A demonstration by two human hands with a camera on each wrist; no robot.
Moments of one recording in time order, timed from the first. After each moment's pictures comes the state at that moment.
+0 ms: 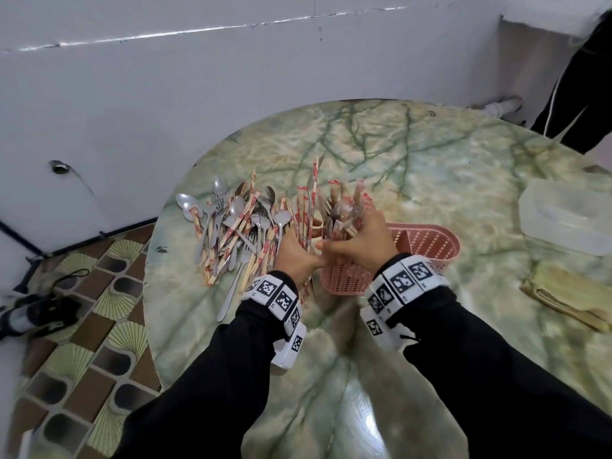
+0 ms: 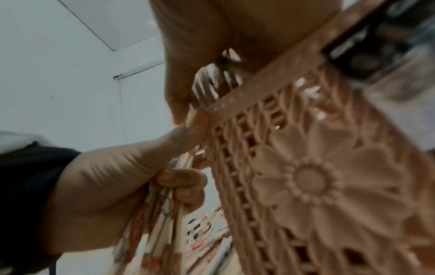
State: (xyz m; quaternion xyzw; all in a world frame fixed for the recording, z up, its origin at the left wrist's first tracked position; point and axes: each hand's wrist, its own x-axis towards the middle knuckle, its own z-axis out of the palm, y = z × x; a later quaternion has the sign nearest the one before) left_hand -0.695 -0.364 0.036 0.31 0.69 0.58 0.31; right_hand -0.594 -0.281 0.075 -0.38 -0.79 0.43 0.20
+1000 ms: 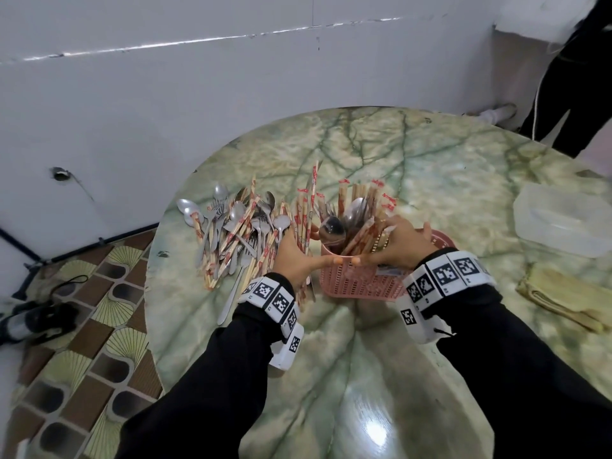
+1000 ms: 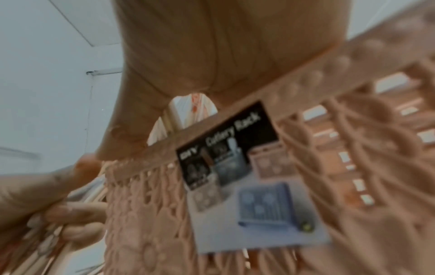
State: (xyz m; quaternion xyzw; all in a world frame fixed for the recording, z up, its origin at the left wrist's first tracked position) left_hand -0.695 -0.370 0.045 0.34 0.70 0.55 0.29; right_hand -0.549 -0.254 0.095 -0.44 -0.86 0.26 0.02
